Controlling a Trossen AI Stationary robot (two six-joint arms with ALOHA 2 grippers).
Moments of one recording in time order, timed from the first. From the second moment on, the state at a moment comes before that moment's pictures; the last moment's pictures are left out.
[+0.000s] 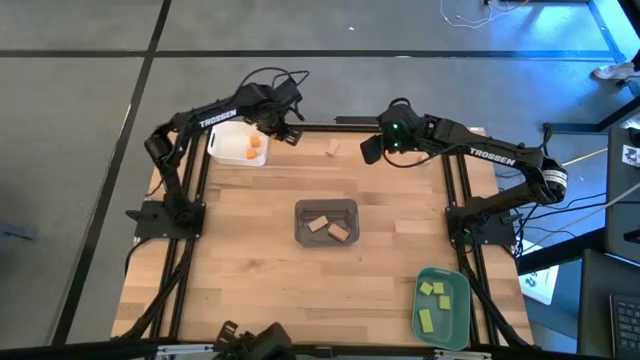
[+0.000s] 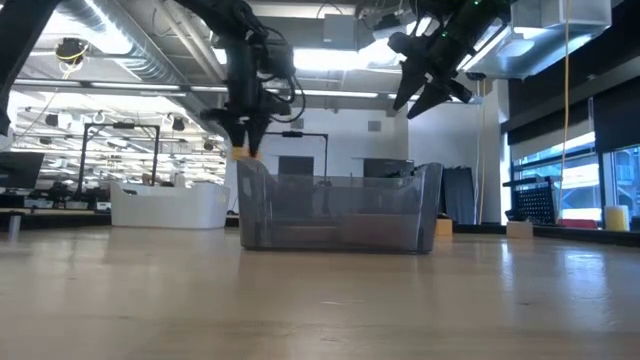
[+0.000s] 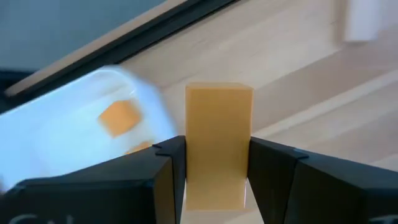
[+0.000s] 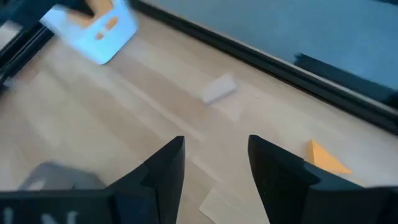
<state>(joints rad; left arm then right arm) 0.68 1.81 1.61 -1.06 -0.16 -0.44 -0.44 1.36 1.19 -0.63 0.14 0.49</state>
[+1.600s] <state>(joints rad) 0.86 1.80 1.29 -1.15 -0.33 -0.23 -0.44 1.36 1.19 -0.41 -0.31 0.10</state>
